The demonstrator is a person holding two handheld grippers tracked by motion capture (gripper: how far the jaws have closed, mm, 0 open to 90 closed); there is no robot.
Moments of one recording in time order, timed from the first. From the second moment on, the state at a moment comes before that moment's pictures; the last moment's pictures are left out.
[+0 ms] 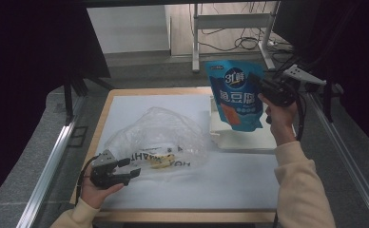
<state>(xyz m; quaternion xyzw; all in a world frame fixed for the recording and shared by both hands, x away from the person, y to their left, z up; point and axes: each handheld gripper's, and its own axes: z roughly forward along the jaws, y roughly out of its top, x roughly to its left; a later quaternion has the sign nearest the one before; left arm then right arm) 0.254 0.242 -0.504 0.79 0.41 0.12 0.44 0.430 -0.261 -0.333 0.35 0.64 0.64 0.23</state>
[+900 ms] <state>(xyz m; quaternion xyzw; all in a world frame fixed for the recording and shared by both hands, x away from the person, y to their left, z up) 0.254 0.242 -0.505 0.79 0.41 0.12 0.44 0.457 -0.252 -0.358 0.35 0.65 0.64 0.22</state>
